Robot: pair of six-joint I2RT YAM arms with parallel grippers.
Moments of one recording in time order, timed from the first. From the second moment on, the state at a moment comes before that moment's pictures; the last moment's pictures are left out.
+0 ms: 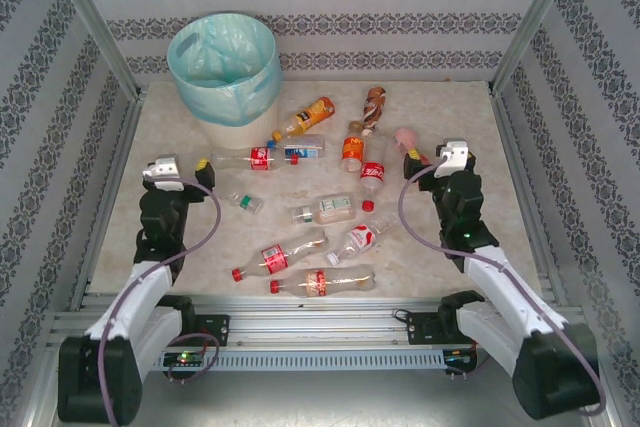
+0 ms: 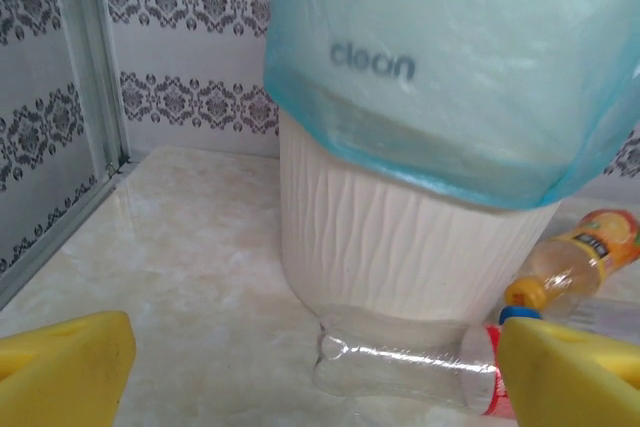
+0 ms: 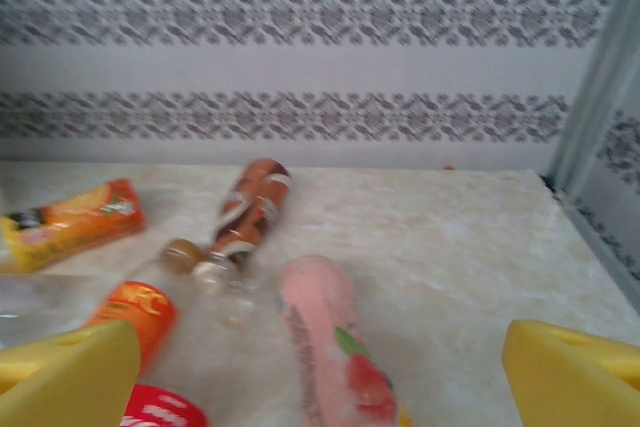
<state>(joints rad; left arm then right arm) 0.01 0.81 0.31 0.42 -0.09 -0.12 0.22 0.87 0.47 0.24 0.16 0.06</state>
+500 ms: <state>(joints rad) -0.01 0.80 0.80 -0.38 0.11 -0.45 0.77 1.17 0.98 -0.39 0.03 0.23</state>
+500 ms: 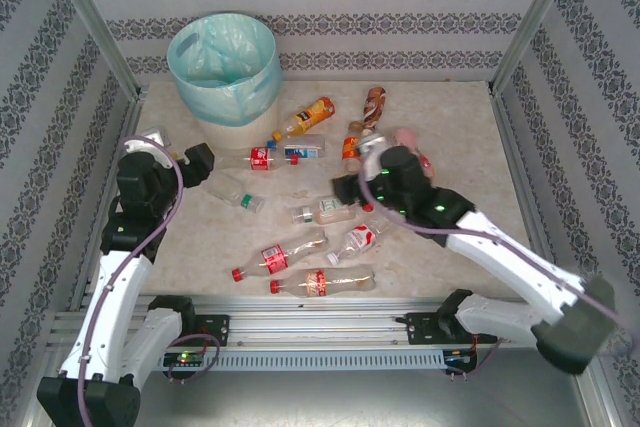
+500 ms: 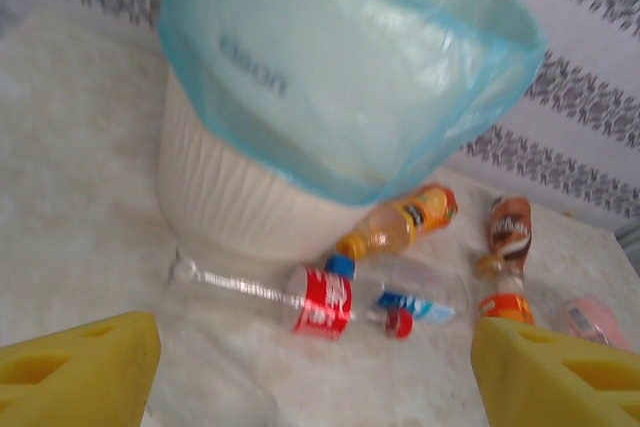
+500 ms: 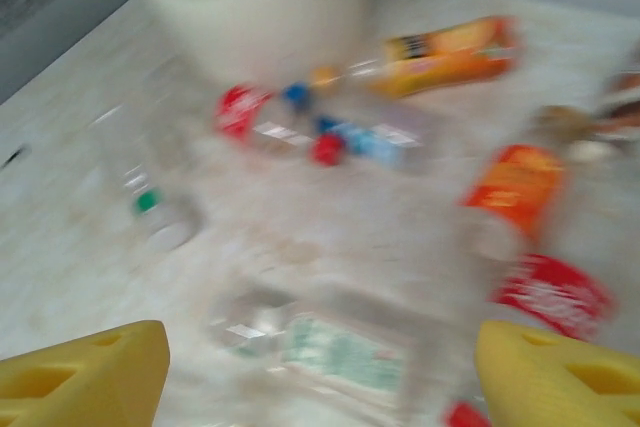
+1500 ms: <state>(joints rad) 0.04 0.91 0.74 -0.51 0.19 -0.61 0.93 2.24 1.72 -0.39 -0.11 0.10</state>
